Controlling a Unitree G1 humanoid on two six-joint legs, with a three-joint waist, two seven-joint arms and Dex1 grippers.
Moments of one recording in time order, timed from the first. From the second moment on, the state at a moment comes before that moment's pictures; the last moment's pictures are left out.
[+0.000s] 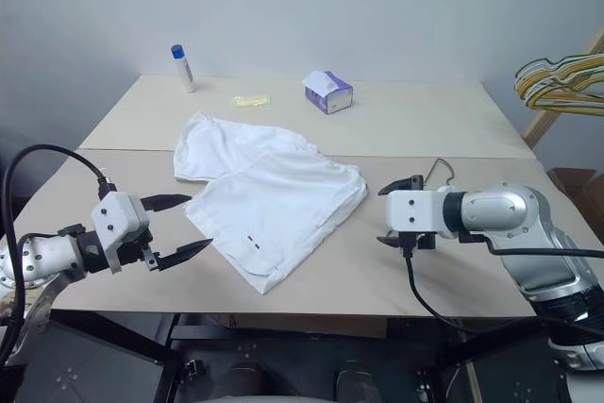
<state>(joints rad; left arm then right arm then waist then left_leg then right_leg) 0.06 0.82 0.20 -0.41 -0.35 0.27 -0.90 -0.36 -0.97 0.15 -0.23 -0.03 0.09 1.10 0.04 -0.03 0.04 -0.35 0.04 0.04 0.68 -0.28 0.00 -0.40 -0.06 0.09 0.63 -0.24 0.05</state>
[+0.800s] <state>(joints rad) -0.07 0.83 0.10 -0.46 -0.36 0.50 -0.88 -0.31 -0.96 0.14 -0.31 -0.03 0.23 1.08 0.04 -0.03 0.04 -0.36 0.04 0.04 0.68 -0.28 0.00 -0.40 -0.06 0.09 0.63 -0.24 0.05</state>
